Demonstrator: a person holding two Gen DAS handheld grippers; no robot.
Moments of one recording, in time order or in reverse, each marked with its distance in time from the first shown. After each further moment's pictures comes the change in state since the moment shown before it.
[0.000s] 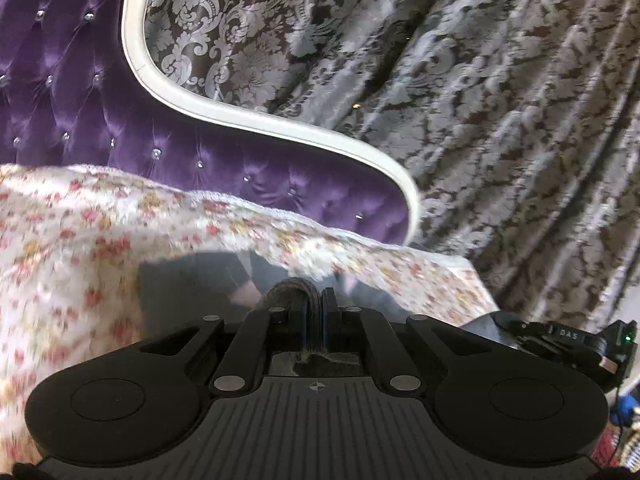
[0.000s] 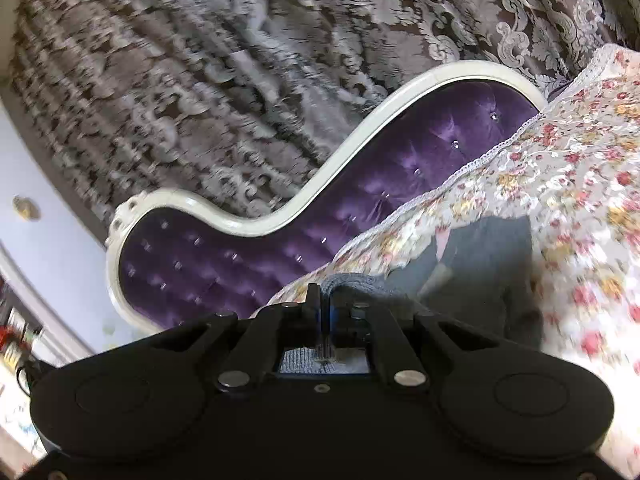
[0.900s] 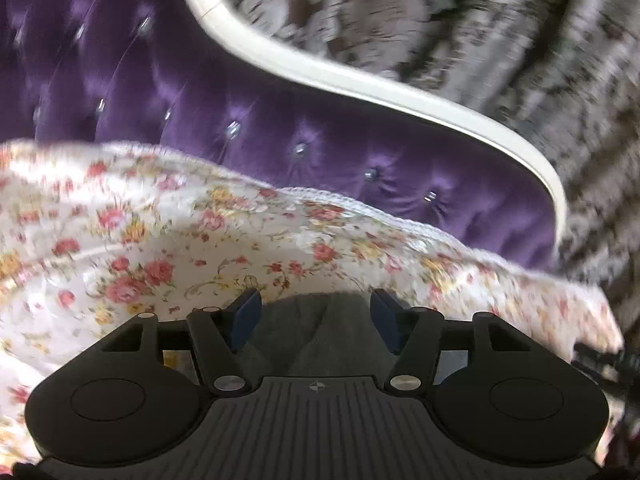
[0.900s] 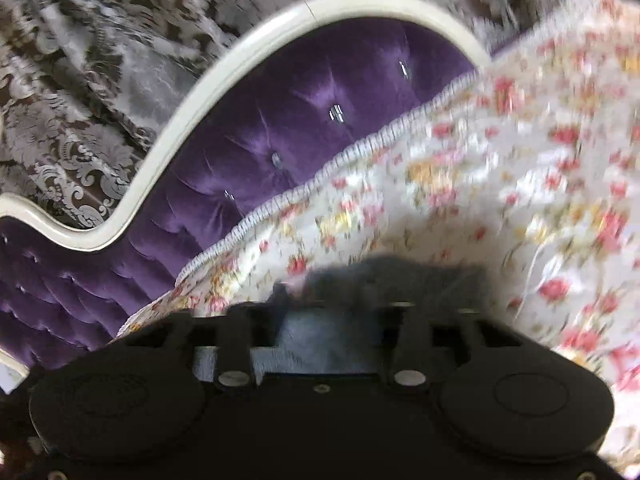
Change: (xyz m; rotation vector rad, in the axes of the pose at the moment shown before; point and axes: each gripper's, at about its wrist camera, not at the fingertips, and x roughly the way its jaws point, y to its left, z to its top) left arm 0.151 0.087 0.002 -0.018 -0.018 0.266; right arm 0.169 -0.124 0.033 0.002 0.042 -0.296
